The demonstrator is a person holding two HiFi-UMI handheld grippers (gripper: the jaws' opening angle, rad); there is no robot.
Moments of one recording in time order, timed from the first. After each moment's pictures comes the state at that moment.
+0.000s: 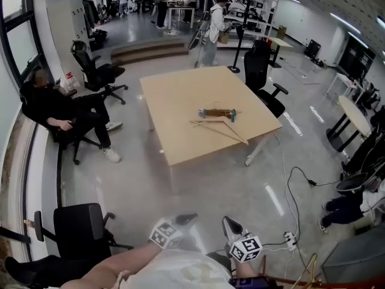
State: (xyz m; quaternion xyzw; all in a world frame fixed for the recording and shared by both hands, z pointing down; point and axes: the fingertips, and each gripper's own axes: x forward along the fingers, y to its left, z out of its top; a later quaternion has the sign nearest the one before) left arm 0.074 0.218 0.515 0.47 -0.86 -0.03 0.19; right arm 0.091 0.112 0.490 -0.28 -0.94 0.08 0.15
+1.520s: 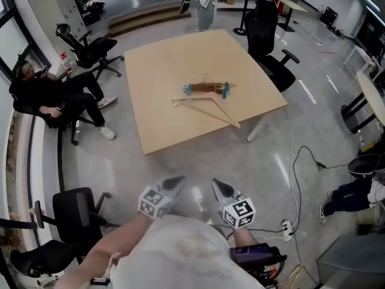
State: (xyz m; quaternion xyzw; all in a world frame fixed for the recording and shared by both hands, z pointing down) left arm -0.112 0.131 0.533 0.37 -0.90 -0.02 0.23; right arm -0.102 0.021 0.514 -0.37 -0.91 0.07 0.17
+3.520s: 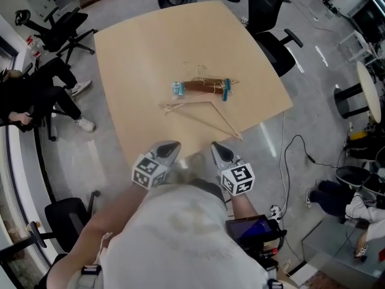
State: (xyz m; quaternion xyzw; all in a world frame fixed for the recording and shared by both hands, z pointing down) left arm -0.401 0.167 0.559 0.40 -0.88 -0.06 0.24; right arm -0.399 0.051 0.545 -0.31 -0.92 0.02 0.23
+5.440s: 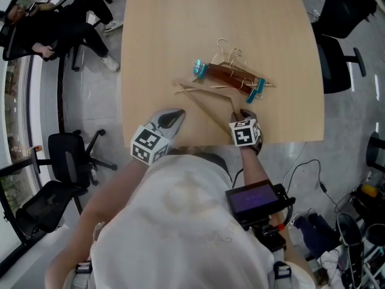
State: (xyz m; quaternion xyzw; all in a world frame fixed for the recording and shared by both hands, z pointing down) left arm -0.509 0.161 0.584 0.22 -0.93 -0.07 0.30; right arm -0.580 -0.022 0.743 -0.34 -0.78 -0.20 0.48
